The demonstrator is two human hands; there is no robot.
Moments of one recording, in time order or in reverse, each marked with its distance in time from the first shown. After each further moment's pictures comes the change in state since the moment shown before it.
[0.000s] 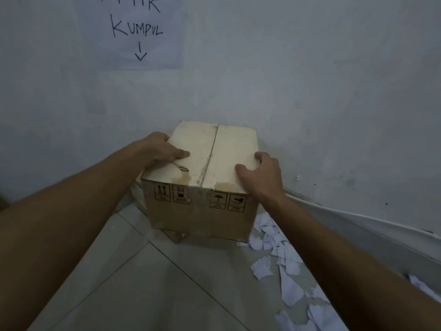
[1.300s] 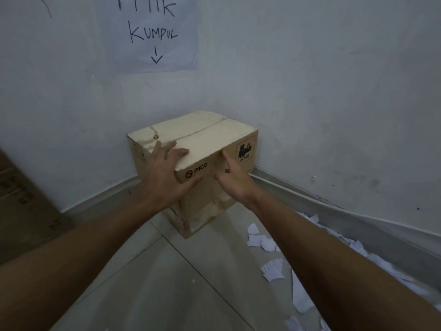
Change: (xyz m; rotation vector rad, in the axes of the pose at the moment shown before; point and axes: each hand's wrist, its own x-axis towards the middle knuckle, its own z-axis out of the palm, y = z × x) left_hand -0.050 -0.076 0.057 0.262 0.529 0.597; right_hand -0.014 -0.012 0.037 0.303 -0.547 -0.142
